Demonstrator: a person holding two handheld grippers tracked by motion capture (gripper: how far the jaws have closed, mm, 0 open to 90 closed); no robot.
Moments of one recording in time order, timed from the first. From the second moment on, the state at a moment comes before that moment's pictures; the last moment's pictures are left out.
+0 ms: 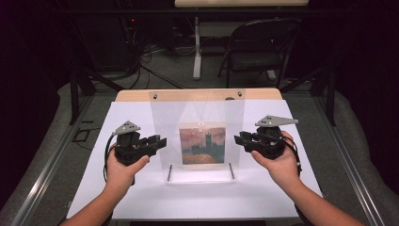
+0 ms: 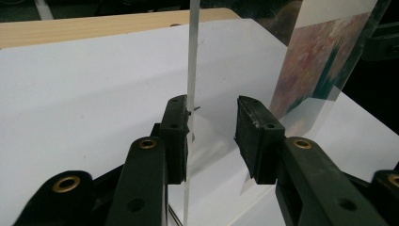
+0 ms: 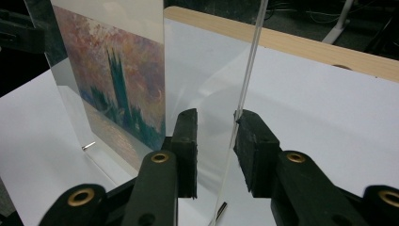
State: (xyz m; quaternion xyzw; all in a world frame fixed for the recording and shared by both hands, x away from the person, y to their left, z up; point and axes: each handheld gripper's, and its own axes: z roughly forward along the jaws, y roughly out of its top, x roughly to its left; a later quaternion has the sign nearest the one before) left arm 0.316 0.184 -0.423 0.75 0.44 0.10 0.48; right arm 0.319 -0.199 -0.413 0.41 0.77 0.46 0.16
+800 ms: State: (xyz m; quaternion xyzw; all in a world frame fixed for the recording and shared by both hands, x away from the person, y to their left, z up) left arm 0.300 0.184 -0.426 0.75 0.43 0.11 0.49; right arm 0.303 -0.203 -0.416 0.40 0.77 0.48 0.15
